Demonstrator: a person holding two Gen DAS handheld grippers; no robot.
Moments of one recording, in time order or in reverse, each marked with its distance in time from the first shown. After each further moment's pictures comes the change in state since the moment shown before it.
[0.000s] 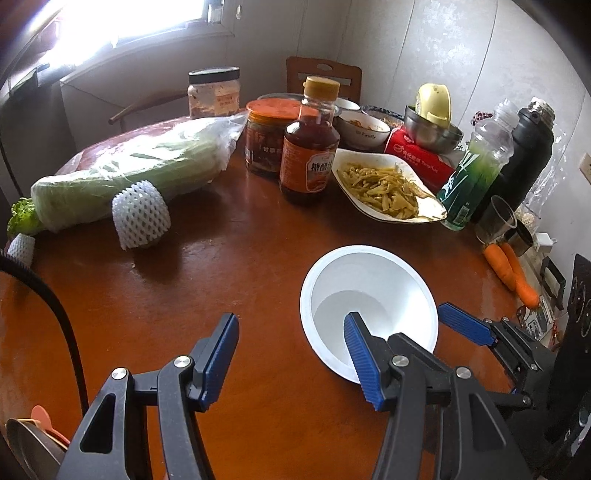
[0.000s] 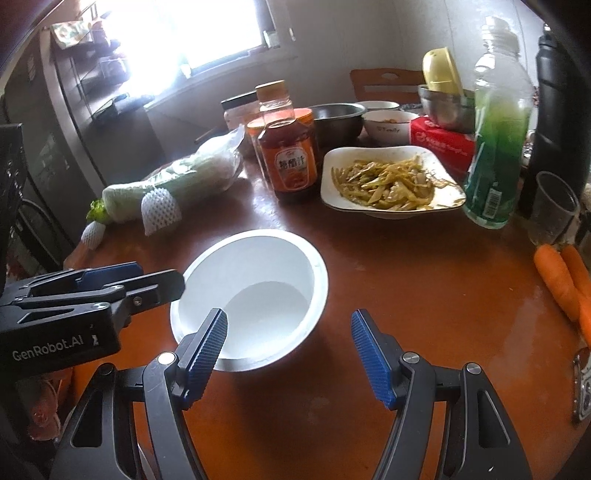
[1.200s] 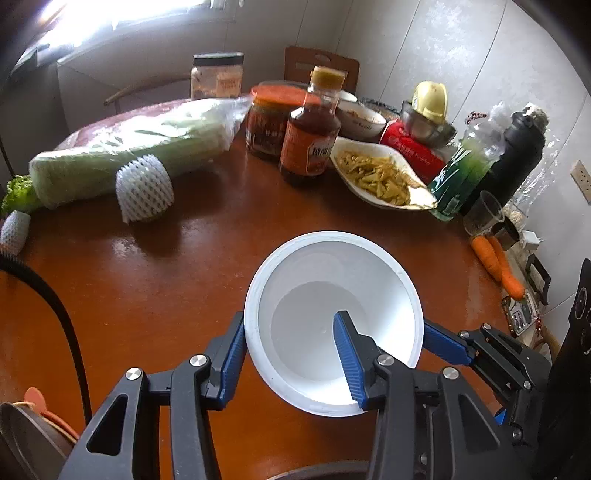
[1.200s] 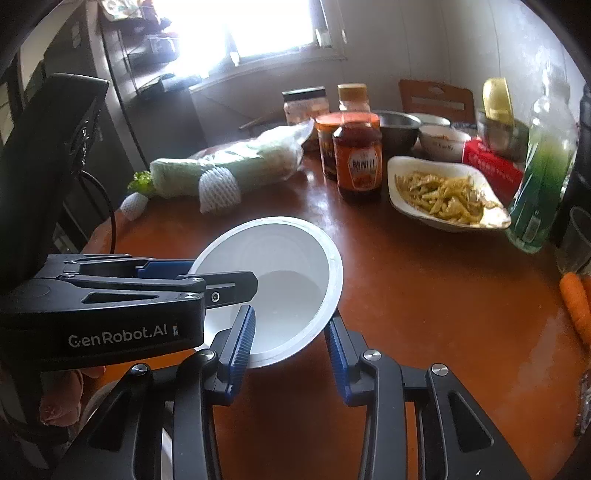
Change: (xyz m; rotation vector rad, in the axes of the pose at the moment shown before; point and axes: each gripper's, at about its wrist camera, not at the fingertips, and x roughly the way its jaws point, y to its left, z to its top) left arm -0.017 0.015 -0.014 -0.031 0.034 -0.062; right arm -0.014 0.049 -0.009 -0.131 -0.003 0.088
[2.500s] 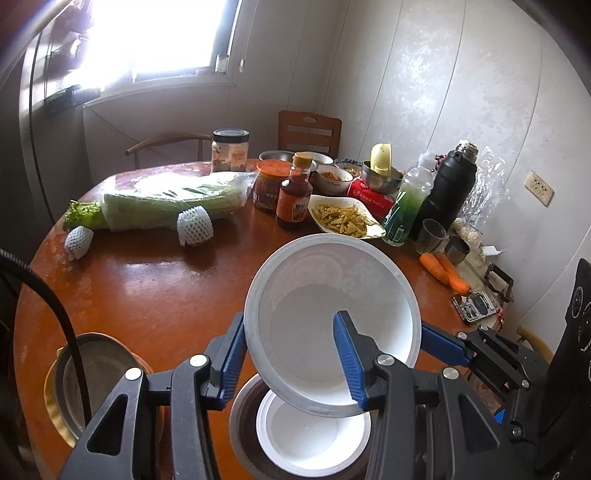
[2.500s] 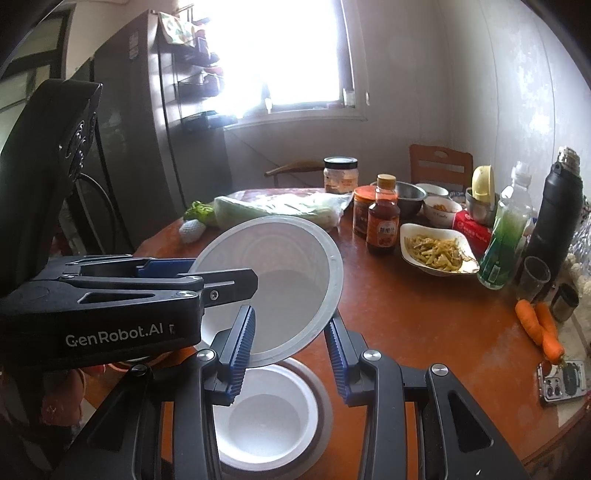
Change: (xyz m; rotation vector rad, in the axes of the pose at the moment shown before) left arm -0.151 -0.008 -0.071 0.028 -0.231 -0.009; right arm -0.129 0.093 -0.029 -0.108 -0.187 -0.024
